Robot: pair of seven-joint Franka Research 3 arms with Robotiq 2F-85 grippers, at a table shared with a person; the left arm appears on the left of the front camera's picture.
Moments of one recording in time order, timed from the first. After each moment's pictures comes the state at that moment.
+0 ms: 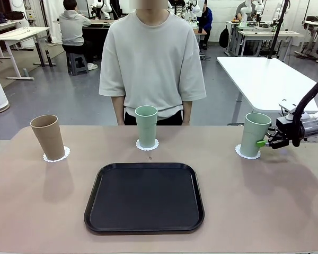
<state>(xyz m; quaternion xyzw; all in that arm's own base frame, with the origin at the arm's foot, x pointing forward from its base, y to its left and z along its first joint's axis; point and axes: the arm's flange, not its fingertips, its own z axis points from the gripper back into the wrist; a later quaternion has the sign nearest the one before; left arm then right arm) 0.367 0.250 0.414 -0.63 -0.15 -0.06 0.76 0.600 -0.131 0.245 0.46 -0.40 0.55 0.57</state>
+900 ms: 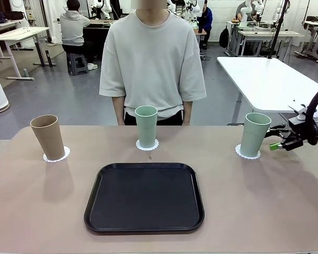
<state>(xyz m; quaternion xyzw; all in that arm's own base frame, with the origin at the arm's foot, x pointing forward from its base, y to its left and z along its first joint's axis) 0.367 0.250 0.414 -0.63 -0.15 -0.06 0.76 0.593 -0.186 0.260 0.39 -0.34 0.56 0.64</state>
